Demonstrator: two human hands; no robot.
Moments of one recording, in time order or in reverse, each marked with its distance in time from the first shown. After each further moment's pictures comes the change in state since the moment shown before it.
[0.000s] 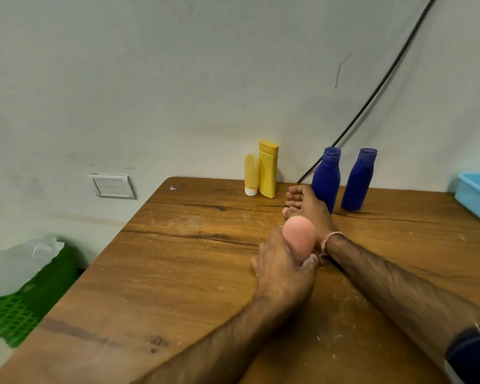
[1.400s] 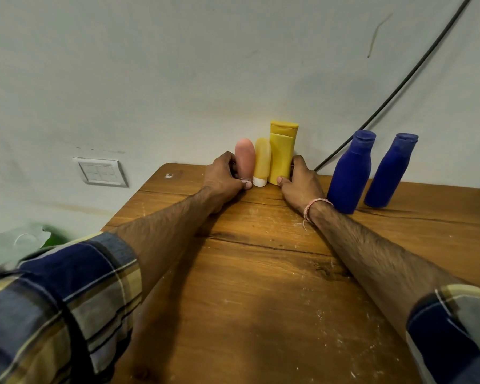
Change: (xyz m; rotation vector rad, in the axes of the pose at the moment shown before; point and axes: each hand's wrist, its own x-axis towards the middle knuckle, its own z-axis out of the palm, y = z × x) left_hand 0.227 -0.057 -0.086 0.046 0.153 0.174; right_hand 0.074 -0.006 0.046 -0.298 0.033 0.020
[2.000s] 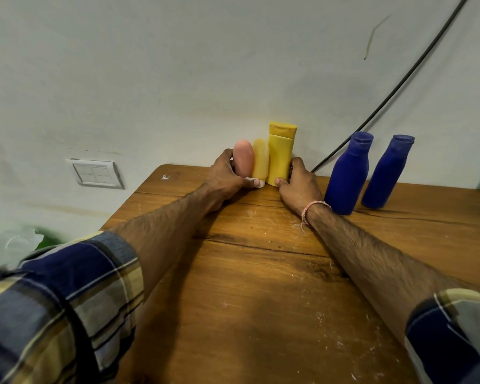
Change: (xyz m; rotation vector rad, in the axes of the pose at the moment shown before) left_hand 0.011 -0.001 0.004 -0.168 -0.091 0.021; right_hand -0.001 0.000 -0.001 -0.016 0.027 0.002
